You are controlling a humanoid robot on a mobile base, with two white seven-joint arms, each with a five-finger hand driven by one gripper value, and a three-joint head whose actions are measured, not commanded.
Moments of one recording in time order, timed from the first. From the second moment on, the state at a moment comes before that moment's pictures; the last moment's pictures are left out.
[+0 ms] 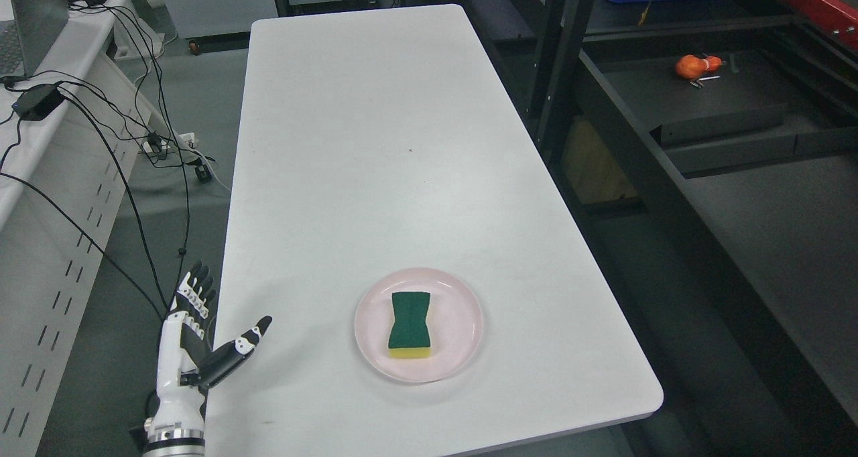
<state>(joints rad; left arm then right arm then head) 0.16 0.00 0.10 -1.77 0.04 -0.19 0.11 -0.08 0.00 -0.21 0.00 -0.12 0.00 -0.07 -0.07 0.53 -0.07</state>
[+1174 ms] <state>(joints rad) -0.08 0.22 0.11 -1.76 -0.32 -0.53 -0.42 -0.08 0.00 -0.21 0.00 -0.12 0.00 -0.07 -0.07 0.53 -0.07</state>
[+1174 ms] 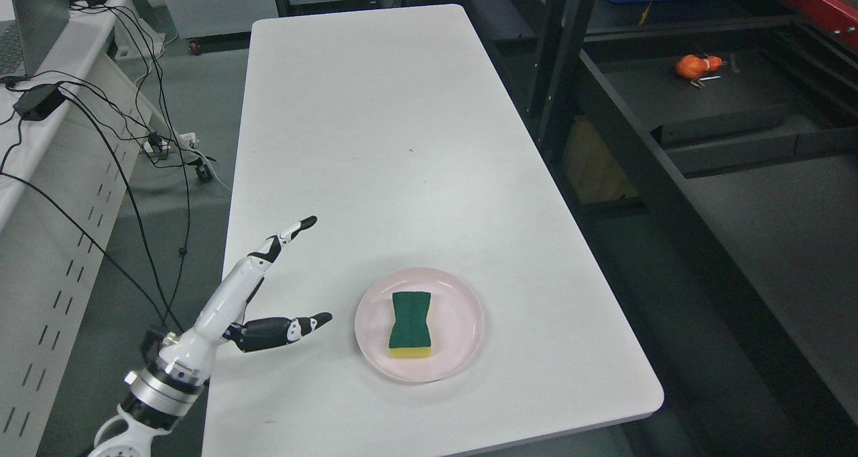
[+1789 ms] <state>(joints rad) -0.48 0.43 -0.09 -1.58 -0.95 -0.78 -0.50 -0.08 0.00 -0.21 0.00 -0.12 0.00 -0.07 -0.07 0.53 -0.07</state>
